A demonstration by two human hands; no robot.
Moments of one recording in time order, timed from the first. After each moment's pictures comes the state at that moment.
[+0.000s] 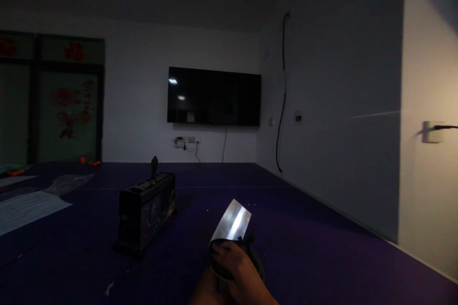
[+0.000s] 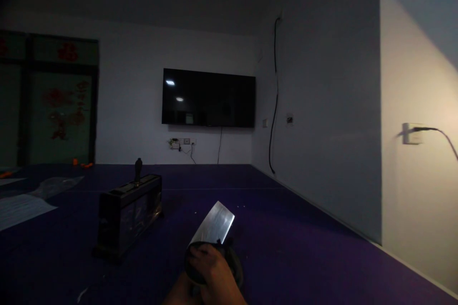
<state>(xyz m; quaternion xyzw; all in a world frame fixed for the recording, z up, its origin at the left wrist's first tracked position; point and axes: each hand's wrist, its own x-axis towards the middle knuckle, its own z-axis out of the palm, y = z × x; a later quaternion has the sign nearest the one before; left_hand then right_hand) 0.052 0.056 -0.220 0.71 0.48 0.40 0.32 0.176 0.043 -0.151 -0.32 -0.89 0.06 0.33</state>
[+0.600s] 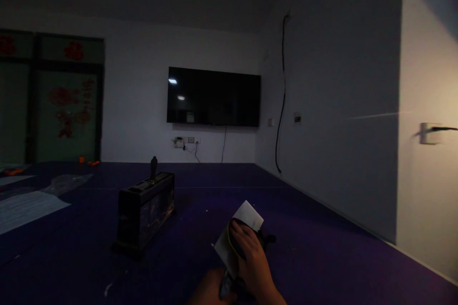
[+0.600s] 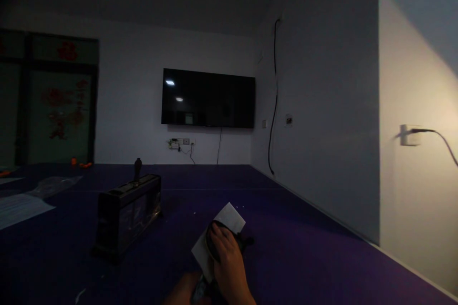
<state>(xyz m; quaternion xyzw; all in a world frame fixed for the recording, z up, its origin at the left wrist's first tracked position) 0.047 0.046 -0.187 0.77 0.49 0.23 0.33 0.206 0.070 -0.174 -0.38 -0.78 -0.06 0.50</state>
